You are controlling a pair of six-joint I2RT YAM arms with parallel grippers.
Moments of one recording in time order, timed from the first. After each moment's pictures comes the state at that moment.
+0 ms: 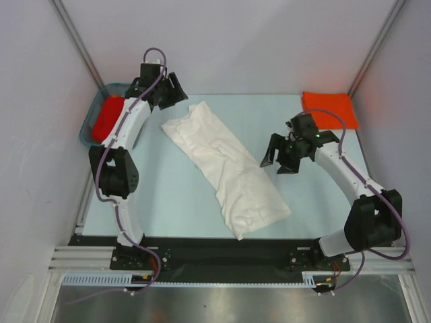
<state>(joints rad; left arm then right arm) -0.15 2.02 1.98 -0.59 0.16 -0.50 0.31 1.45 1.20 -0.80 -0.34 0.55</state>
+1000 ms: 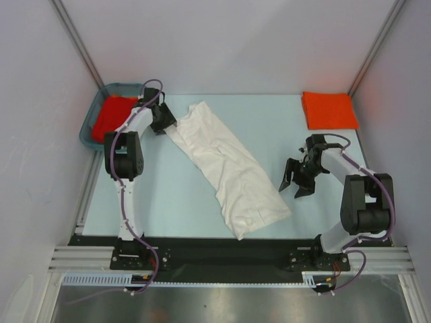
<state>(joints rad) -0.04 2.36 1.95 -0.59 0.05 -0.60 0.05 1.57 0.97 -0.84 -0.35 0.31</state>
